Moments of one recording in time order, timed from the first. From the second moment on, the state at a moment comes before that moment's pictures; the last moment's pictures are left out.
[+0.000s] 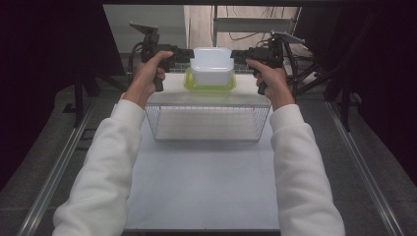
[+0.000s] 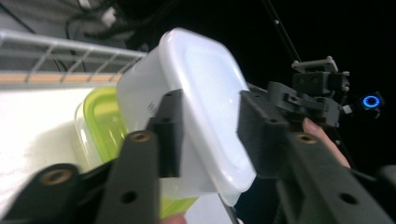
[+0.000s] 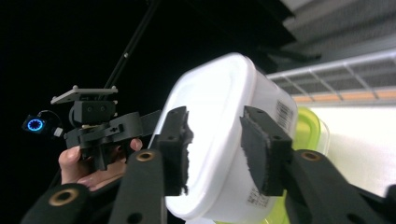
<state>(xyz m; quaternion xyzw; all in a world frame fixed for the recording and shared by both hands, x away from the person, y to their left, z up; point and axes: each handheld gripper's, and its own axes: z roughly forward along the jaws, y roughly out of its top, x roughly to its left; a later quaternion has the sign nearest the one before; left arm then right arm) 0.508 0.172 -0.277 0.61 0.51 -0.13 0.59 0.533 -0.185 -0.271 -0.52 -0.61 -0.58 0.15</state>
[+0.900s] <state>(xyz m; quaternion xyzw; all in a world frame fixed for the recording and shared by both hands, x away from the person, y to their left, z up) 0.363 0.193 -0.307 0.73 0.40 0.03 0.56 0.411 -0.238 -0.286 -0.40 -0.72 -0.56 -0.01</state>
